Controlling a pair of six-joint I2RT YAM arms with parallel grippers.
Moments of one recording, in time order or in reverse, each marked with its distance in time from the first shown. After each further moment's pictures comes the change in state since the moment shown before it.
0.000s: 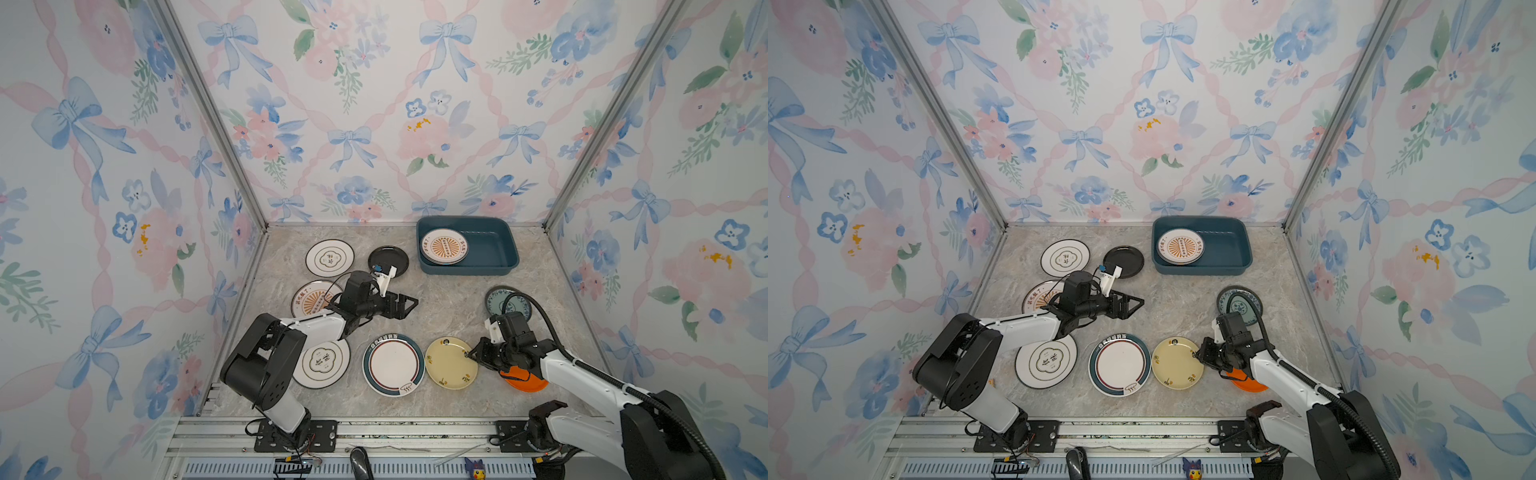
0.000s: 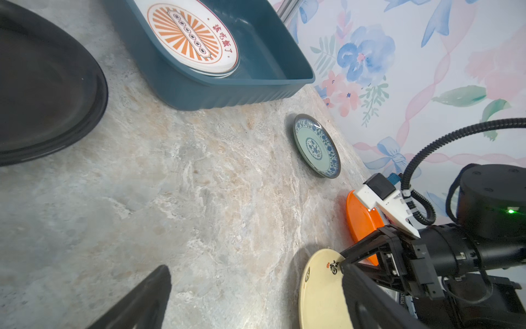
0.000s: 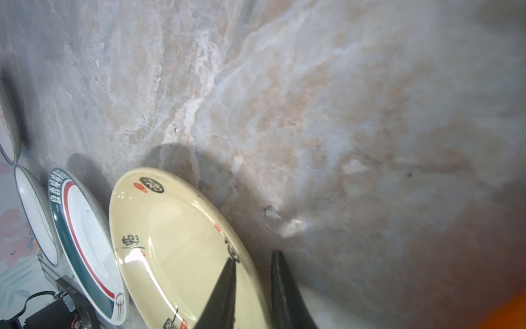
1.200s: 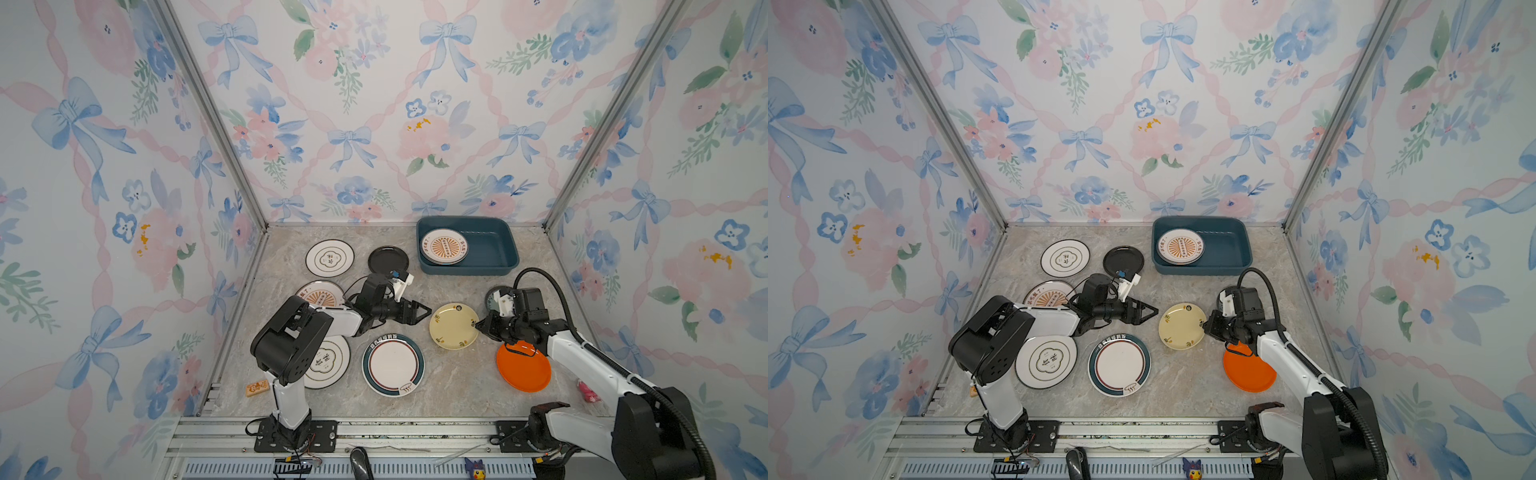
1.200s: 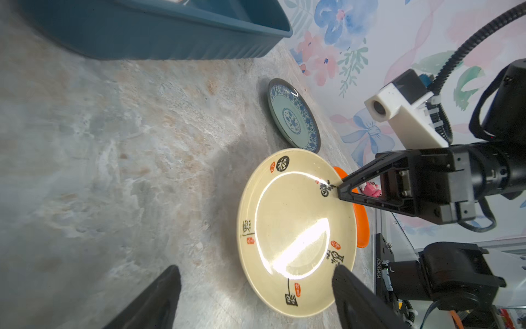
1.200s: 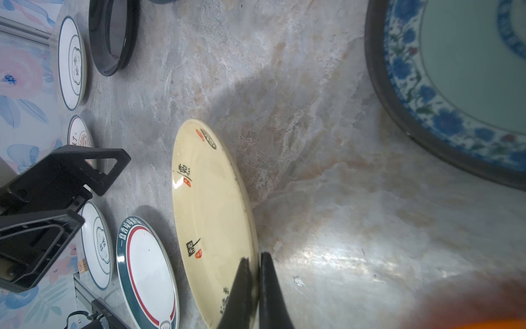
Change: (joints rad) left arm -0.072 0.229 0.079 0.108 0.131 -0.045; right arm -0.174 0.066 0.207 -0.013 -0.081 -0.121
